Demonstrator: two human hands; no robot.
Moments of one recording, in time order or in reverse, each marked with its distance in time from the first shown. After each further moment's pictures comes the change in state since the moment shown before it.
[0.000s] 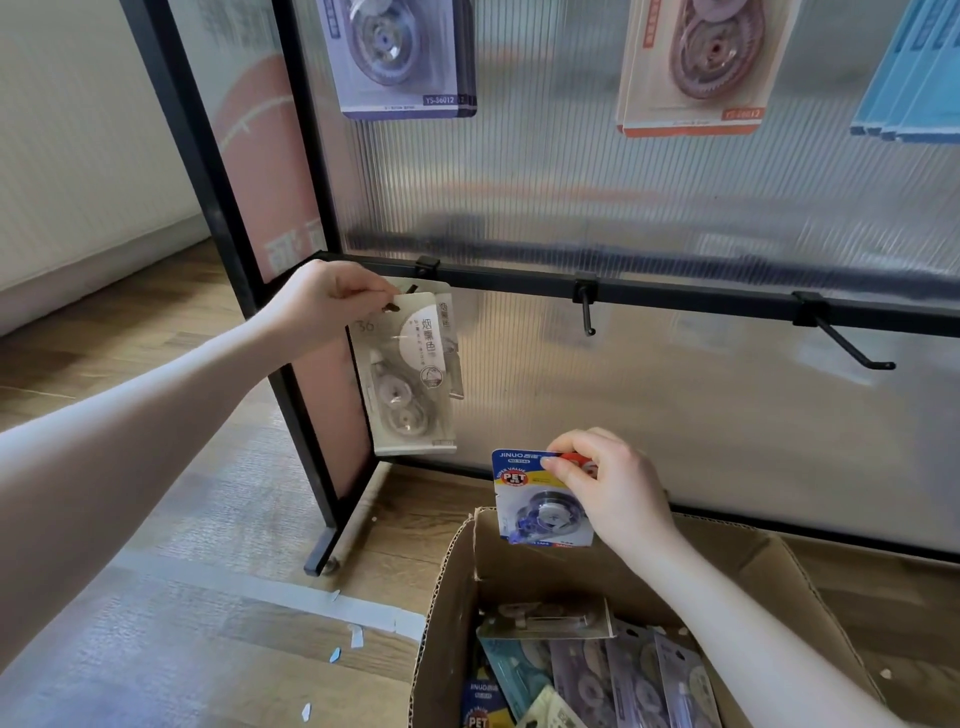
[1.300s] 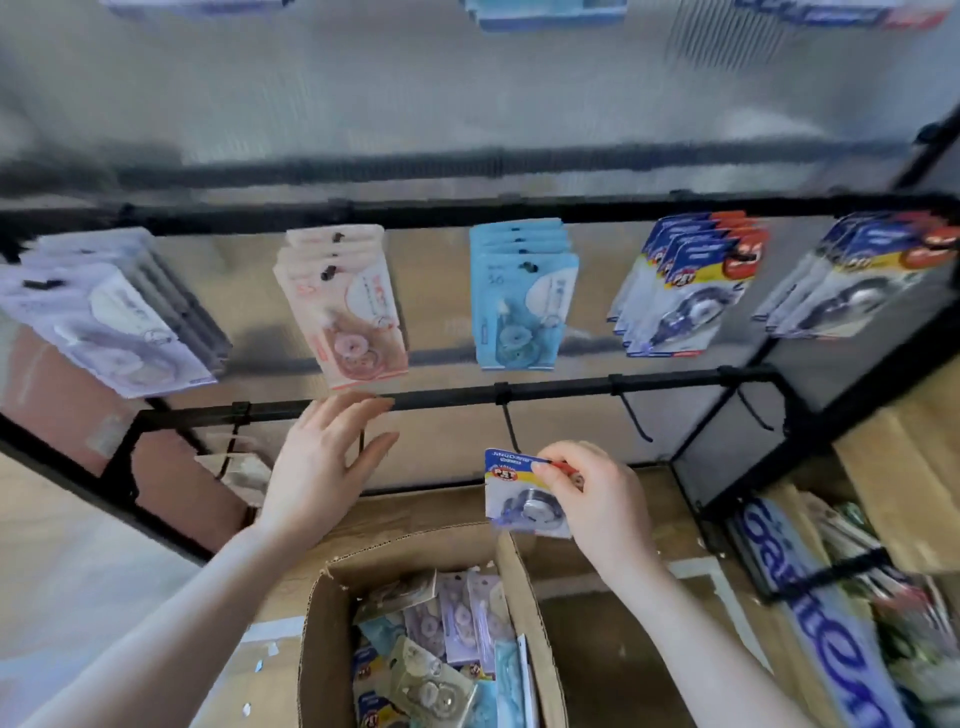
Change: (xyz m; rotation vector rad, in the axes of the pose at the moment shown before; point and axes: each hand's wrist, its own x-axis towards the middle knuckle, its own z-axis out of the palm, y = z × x) left_hand 0.029 0.273 0.001 0.068 -0.148 0.185; right_hand -0.011 -0.072 -0.309 -0.085 0.141 0.370
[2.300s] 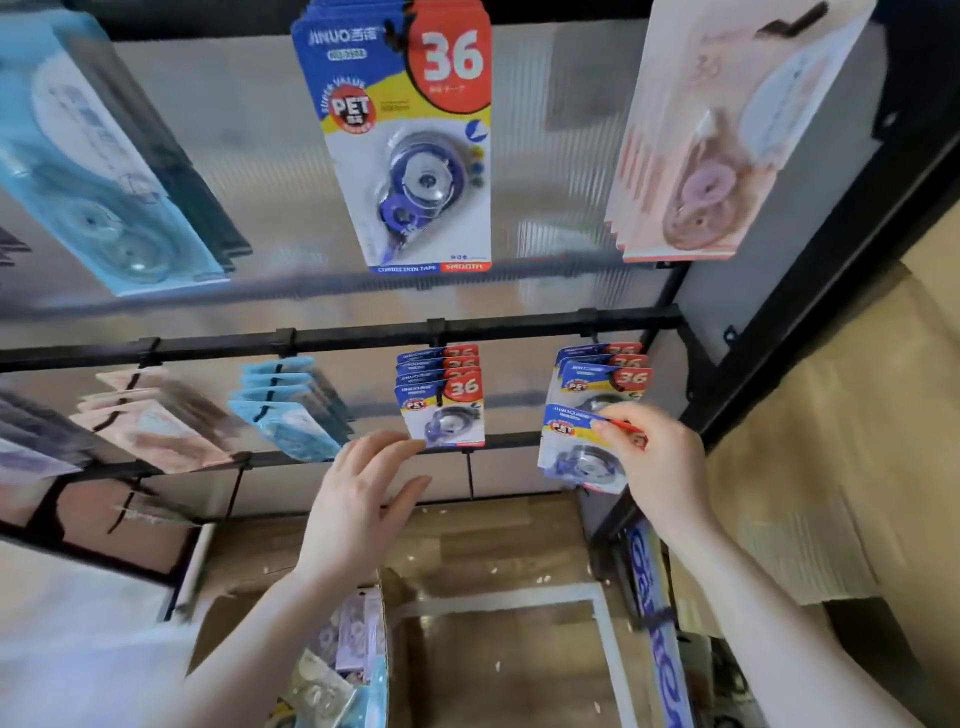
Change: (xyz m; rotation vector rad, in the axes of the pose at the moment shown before) left_hand 0.124 0.305 0.036 -0.027 -0.029 -0.033; right_hand 0.112 0.127 -0.327 0.043 0.150 -0.013
